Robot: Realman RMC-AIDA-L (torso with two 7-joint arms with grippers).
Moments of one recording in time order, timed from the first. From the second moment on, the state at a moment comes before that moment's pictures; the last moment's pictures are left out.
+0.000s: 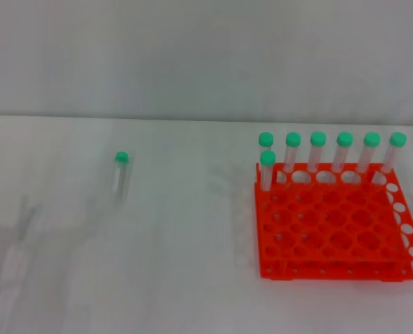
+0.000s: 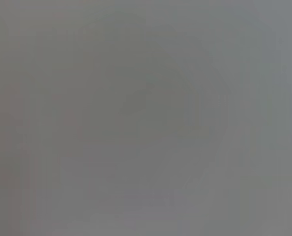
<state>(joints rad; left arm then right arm) -0.34 -2.09 2.36 0.03 -1.15 1.35 -0.48 0.48 2.03 -1.54 -0.16 0.22 -1.21 0.09</state>
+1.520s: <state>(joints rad) -0.51 -1.94 2.84 -0.77 -0.88 1.50 -1.86 0.48 2.03 -1.54 -0.16 0.21 -1.20 0.15</state>
